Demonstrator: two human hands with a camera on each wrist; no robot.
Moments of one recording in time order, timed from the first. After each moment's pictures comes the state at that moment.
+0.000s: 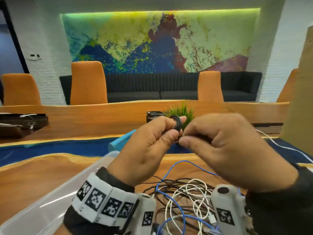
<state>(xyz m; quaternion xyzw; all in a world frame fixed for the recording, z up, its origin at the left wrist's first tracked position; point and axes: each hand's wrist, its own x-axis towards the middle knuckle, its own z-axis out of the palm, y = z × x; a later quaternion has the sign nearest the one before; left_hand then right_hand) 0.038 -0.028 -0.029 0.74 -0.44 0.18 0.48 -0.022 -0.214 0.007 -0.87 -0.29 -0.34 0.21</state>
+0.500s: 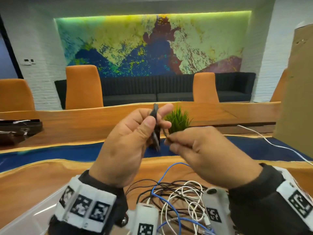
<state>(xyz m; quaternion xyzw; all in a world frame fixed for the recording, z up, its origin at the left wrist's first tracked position) 0.034 -0.026 -0.020 0.57 -0.40 0.05 0.72 0.001 -0.215 -0.014 -0.91 -0.25 -0.24 0.23</state>
